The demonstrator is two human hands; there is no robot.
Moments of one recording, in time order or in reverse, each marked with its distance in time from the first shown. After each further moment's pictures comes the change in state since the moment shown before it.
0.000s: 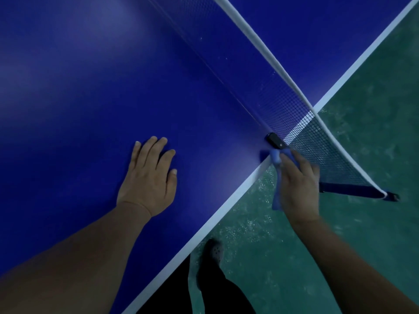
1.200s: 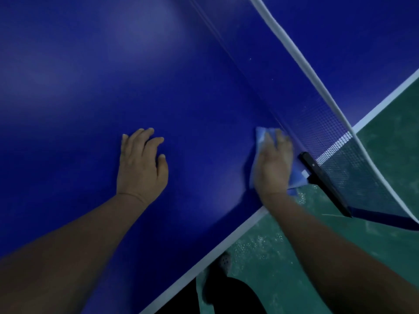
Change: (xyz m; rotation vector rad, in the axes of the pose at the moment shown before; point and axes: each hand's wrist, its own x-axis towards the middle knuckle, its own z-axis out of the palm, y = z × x) left_hand -0.013 -0.069 -0.043 -0.179 0.235 -0.300; right_hand 0.057 -0.130 0.059 0.107 -0.055 -0.030
